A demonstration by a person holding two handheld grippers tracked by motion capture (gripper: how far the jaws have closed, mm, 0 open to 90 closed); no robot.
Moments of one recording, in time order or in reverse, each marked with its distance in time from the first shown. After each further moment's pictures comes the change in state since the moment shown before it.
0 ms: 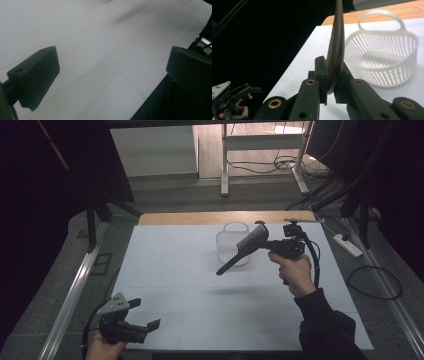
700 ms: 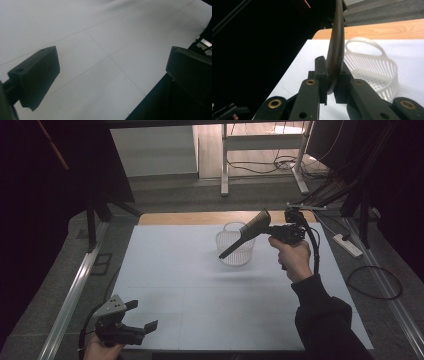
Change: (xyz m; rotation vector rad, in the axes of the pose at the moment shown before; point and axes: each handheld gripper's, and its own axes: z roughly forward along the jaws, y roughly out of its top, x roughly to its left) left arm -0.002 -0.003 -0.006 0.001 0.014 -0.021; right arm -0.005 0.033 0.005 -0.064 -0.067 -0.009
